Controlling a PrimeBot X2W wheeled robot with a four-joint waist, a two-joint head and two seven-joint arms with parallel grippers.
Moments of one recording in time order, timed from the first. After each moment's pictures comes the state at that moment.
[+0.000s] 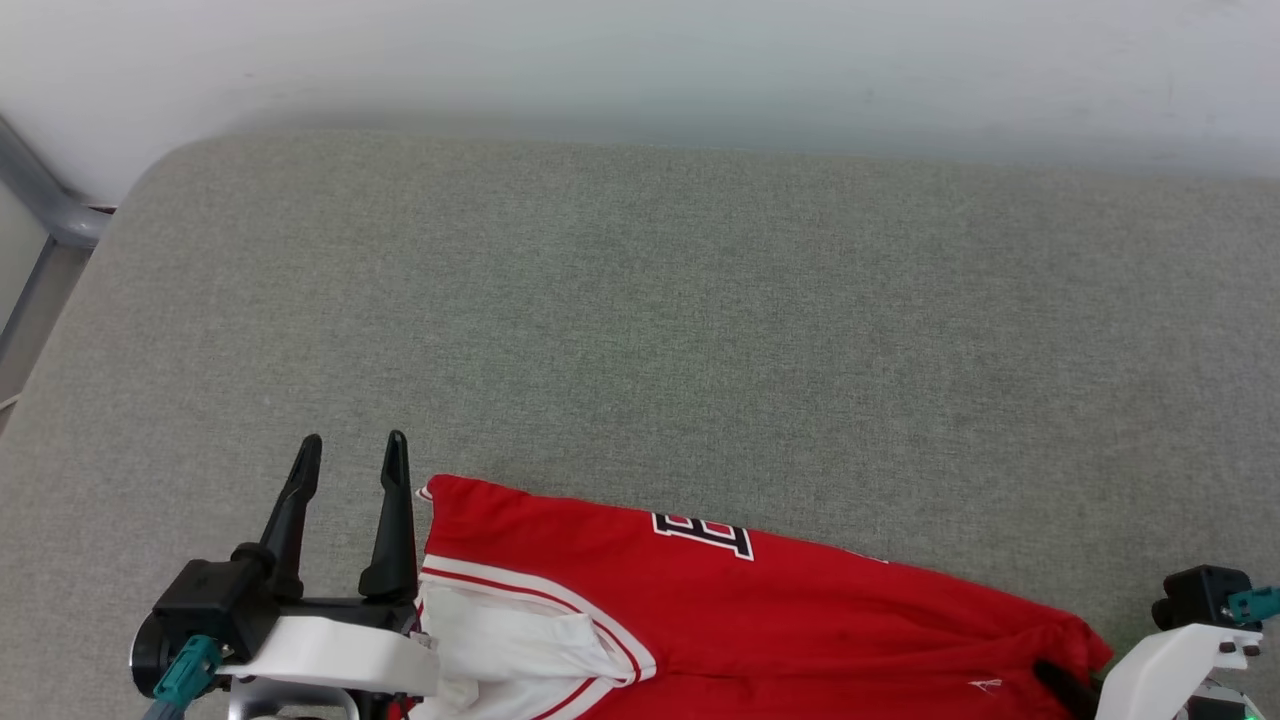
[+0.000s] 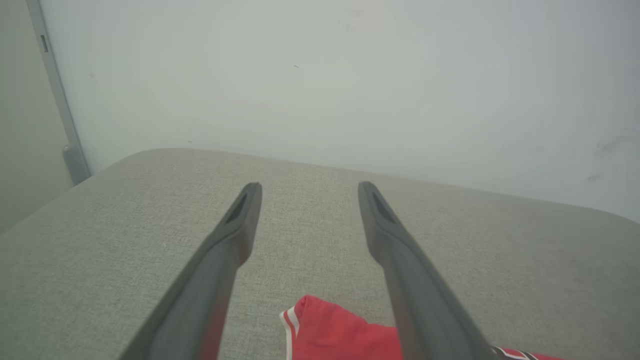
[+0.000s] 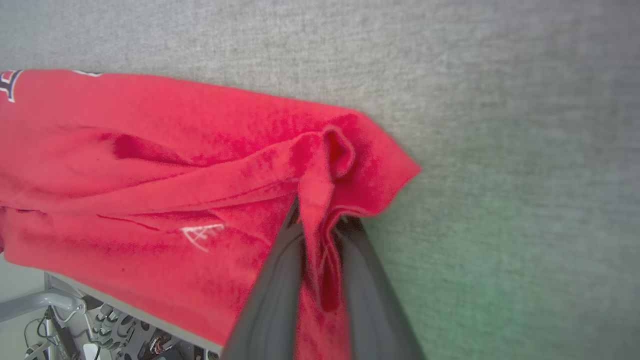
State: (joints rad) left arm 0.00 0.29 -0.22 -0.09 -0.45 0.16 -0.26; right arm 0.06 -0.23 -0.05 0.18 0.54 0.13 0.69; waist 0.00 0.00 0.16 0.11
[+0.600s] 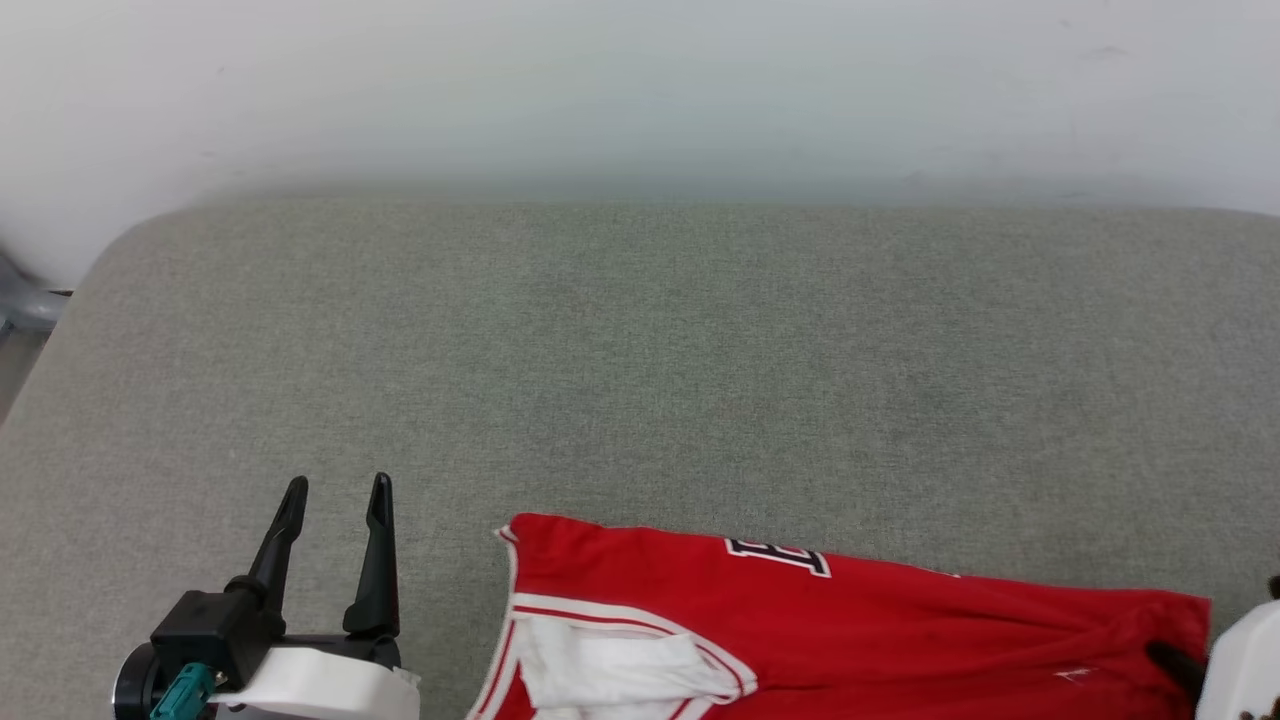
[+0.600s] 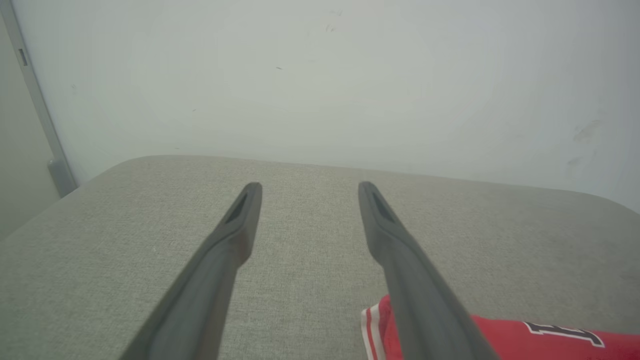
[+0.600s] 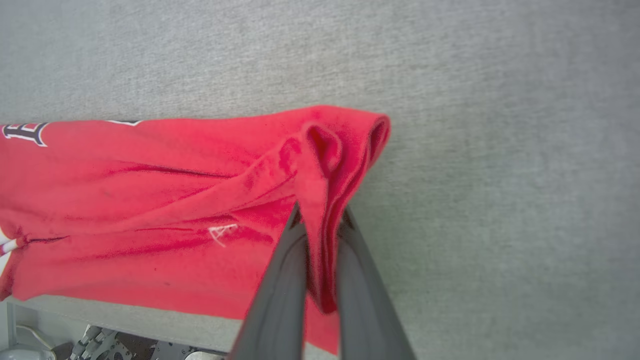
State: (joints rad) left arm 0.05 0.27 -0.18 -0.04 -0.40 0.11 -0.26; right arm 0.00 -0.28 -0.21 0.15 0.53 0.13 0.76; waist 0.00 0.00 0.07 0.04
